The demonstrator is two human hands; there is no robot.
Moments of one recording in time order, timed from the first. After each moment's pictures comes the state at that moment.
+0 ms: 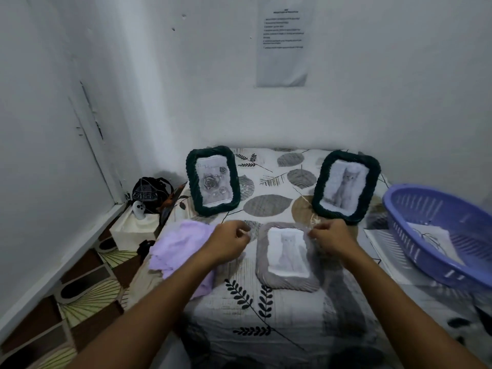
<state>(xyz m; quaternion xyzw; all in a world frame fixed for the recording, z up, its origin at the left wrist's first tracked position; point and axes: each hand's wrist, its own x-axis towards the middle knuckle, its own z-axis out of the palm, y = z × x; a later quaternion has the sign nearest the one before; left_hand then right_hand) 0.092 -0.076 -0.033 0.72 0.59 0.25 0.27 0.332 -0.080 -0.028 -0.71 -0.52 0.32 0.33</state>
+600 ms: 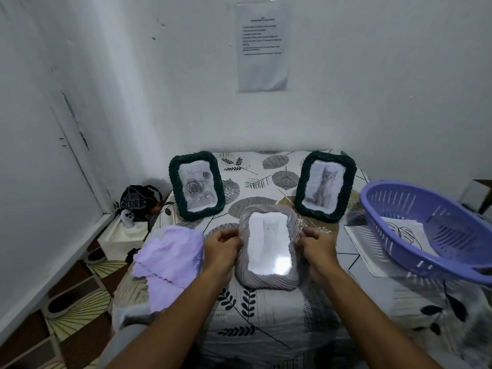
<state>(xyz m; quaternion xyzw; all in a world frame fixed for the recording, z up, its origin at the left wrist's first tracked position) 0.142 -0.085 -0.060 0.34 0.58 0.53 0.51 0.326 -0.101 -0.051 -0.66 -0.32 0.43 0.53</state>
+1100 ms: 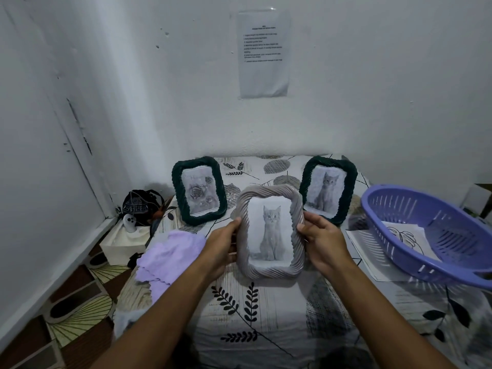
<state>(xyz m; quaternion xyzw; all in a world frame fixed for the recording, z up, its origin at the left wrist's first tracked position) 0.131 -0.087 -0.023 0.38 0.50 0.46 0.62 0.327 -0.105 -0.013 -0.44 -0.25 0.57 0.65</state>
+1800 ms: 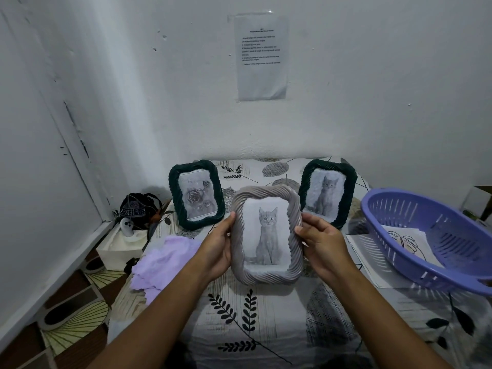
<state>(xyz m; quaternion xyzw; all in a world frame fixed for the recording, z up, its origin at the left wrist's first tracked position) 0.127 -0.073 -0.021 0.31 0.35 0.48 0.74 0.328 -0.110 -0.006 -0.42 -0.29 0.57 0.65</state>
